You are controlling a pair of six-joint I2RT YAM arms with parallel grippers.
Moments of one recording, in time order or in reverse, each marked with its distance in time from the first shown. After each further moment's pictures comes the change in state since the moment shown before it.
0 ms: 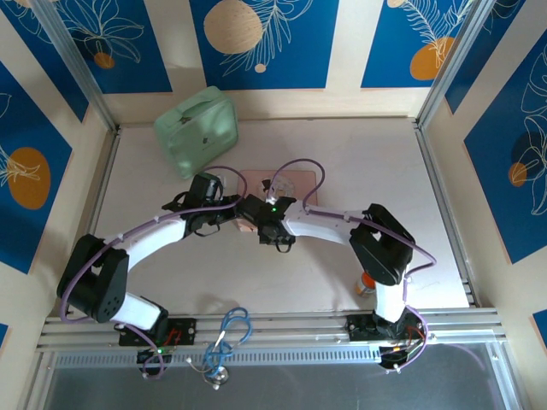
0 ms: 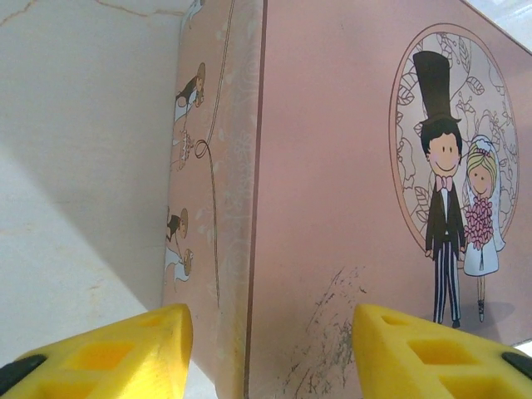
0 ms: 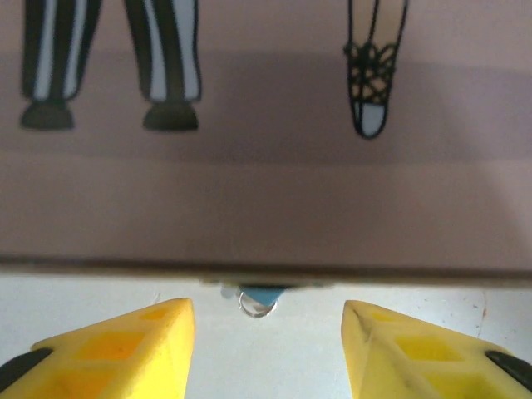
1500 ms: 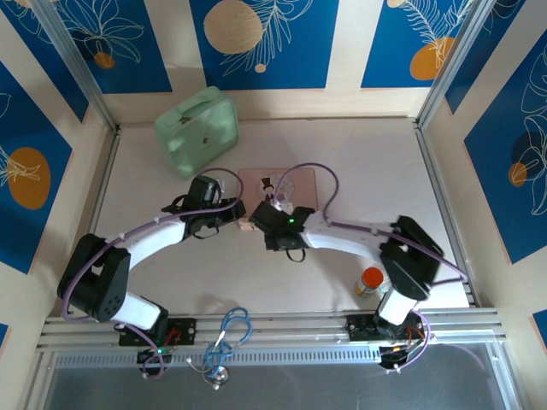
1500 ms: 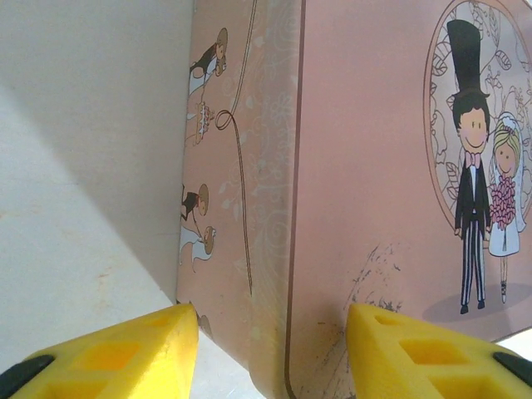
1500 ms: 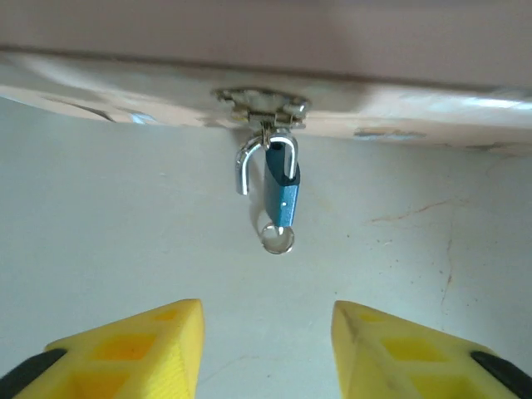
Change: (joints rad) left arm 0.011 0.004 -0.040 0.034 0.023 -0.024; right arm 0.018 -0.257 -0.227 0.151 -0.021 -0.095
